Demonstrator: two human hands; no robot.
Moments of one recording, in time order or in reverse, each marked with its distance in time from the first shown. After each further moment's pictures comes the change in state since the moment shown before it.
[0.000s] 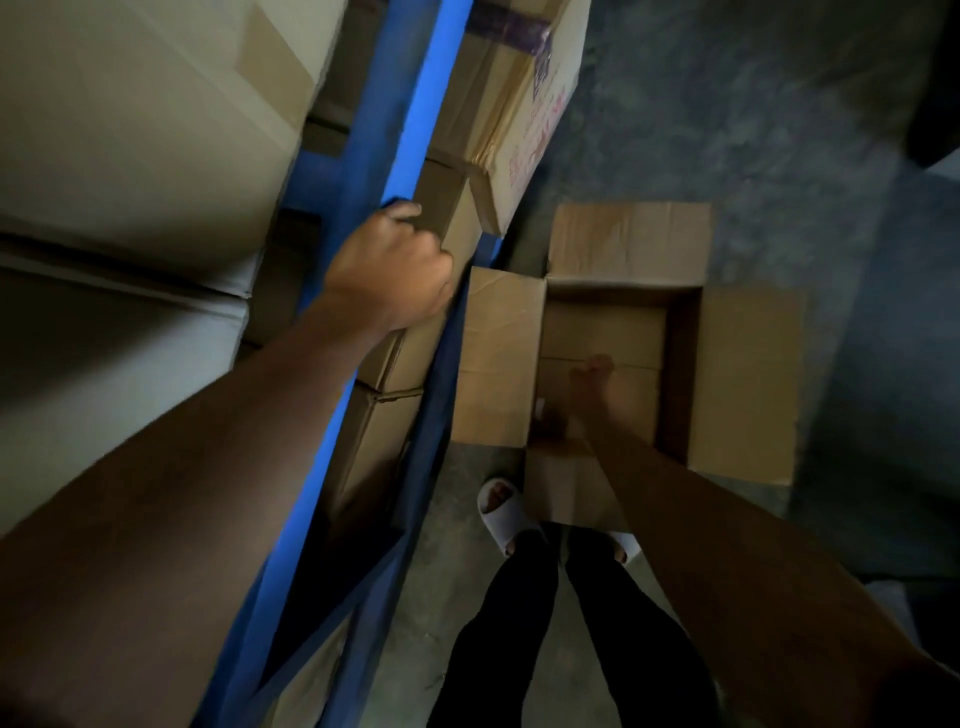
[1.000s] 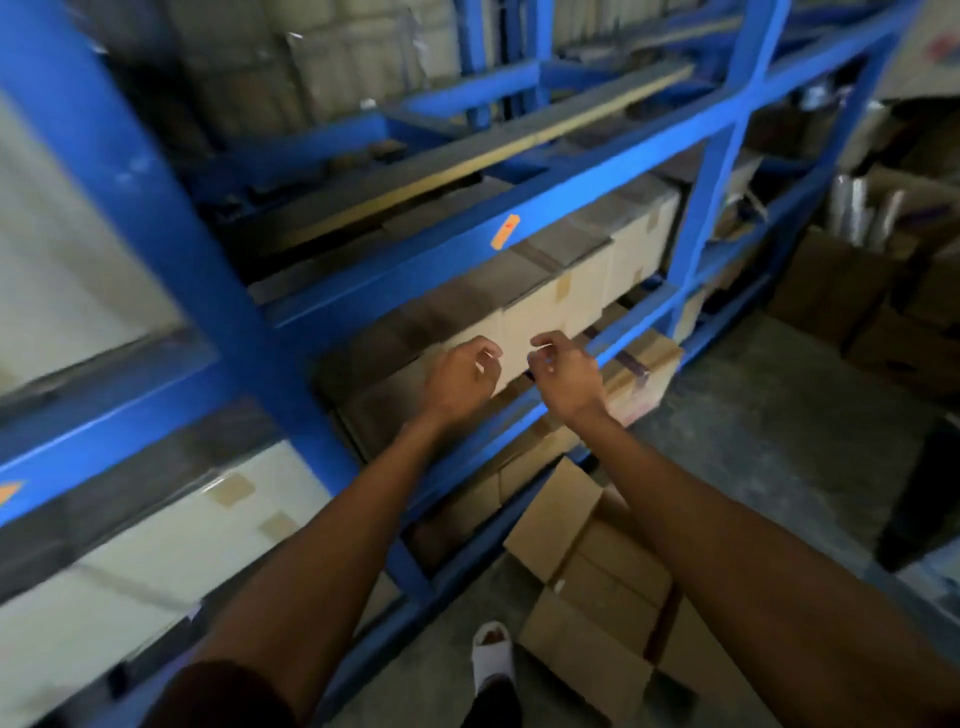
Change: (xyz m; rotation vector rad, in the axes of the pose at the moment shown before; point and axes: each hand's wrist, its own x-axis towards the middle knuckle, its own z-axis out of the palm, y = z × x) left_hand -0.361 0.071 -0.279 -1.131 0.759 -0.984; right_hand -0.473 -0.146 -0.138 -0.226 -0.062 -1.292
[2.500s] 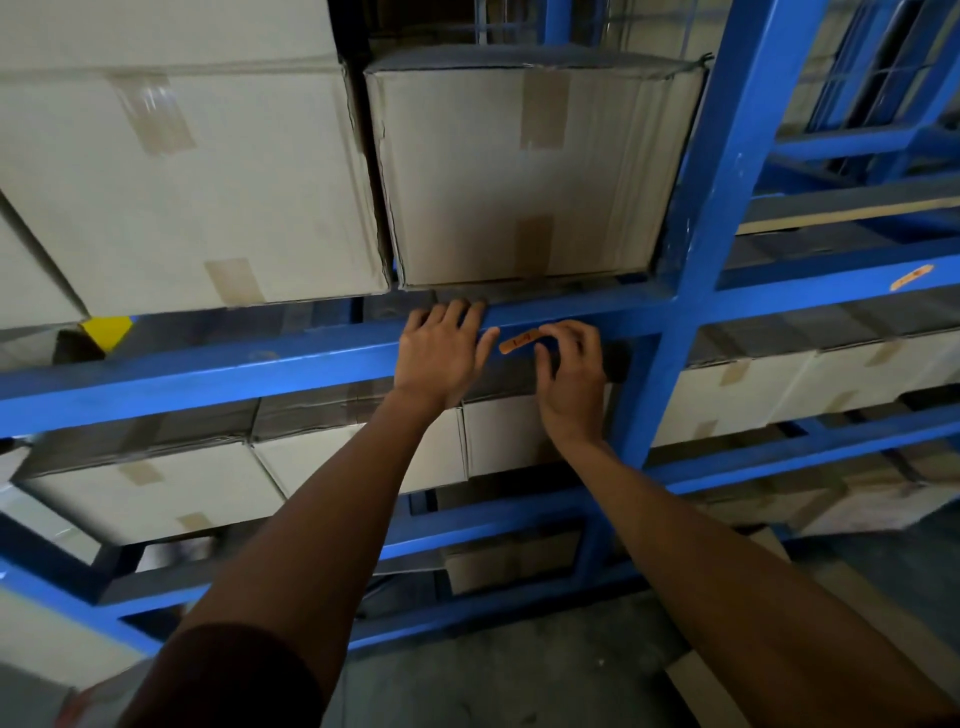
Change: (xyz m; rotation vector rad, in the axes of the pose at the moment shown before) left_hand -0.264 -0.144 -0.356 1.022 0.345 -0.180; right_hand -0.233 -0.275 0.244 0.176 0.106 -0.692
